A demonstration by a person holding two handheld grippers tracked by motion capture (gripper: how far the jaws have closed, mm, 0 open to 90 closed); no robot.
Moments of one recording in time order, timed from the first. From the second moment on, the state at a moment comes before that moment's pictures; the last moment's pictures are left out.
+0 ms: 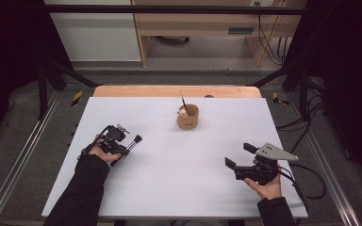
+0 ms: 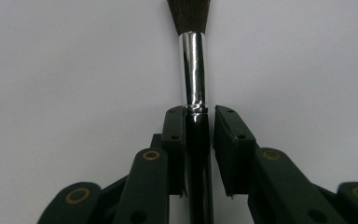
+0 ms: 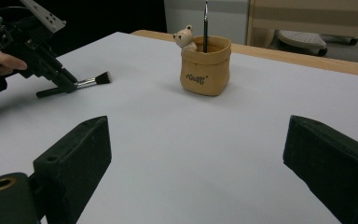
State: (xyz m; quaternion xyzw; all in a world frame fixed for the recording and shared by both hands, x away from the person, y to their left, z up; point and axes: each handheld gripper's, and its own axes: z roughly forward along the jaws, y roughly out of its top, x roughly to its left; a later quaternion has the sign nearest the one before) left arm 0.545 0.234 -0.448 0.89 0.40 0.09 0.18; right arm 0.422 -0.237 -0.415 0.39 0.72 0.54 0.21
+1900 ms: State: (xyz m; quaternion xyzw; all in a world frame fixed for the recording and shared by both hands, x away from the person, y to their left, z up) left arm 0.536 0.224 -0.447 0.91 0.36 0.09 0.16; right arm 0.422 -0.236 -0.415 0.39 0.72 0.54 0.21
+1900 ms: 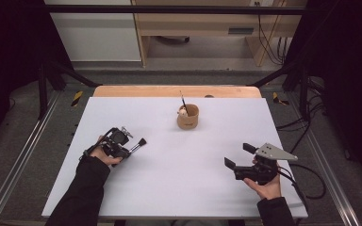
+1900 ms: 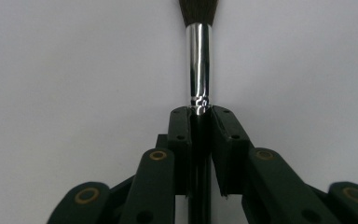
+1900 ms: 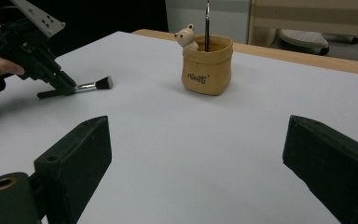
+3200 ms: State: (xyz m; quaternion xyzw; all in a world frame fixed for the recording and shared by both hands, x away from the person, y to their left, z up) left arm 0.519 0.234 -0.426 0.89 0.37 0.13 0.22; right arm 0.422 -0.236 -0.415 0.39 0.72 0.54 0.21
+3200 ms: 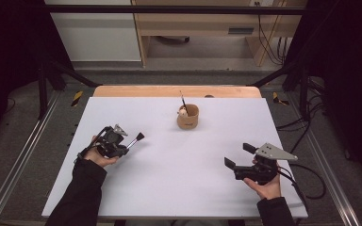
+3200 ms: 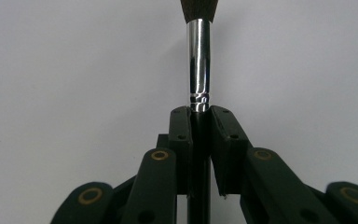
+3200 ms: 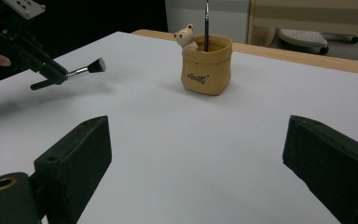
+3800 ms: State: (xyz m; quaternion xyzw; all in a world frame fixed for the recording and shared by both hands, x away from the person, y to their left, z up) left arm 0.488 0.235 -0.418 0.86 0.38 0.17 0.30; right arm 0.422 -0.236 -0.416 0.40 0.72 0.53 0.21
